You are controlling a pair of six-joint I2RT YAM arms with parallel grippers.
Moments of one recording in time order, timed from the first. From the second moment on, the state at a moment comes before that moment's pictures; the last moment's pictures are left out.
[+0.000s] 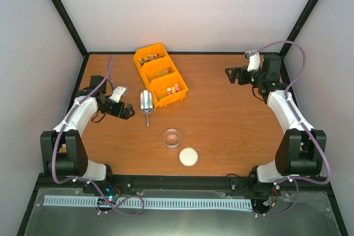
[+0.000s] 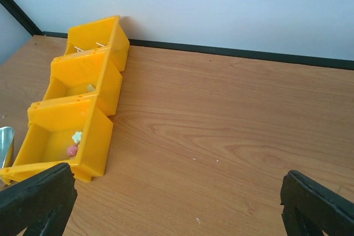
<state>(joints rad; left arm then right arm) 0.06 1.42 1.00 -0.81 0.39 0.33 -0.02 1.46 1.11 -0.19 -0.51 0.00</state>
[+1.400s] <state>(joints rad) -0.14 1.75 1.03 -0.47 0.25 0.15 -0.01 1.46 1.09 -0.20 -0.45 0.01</state>
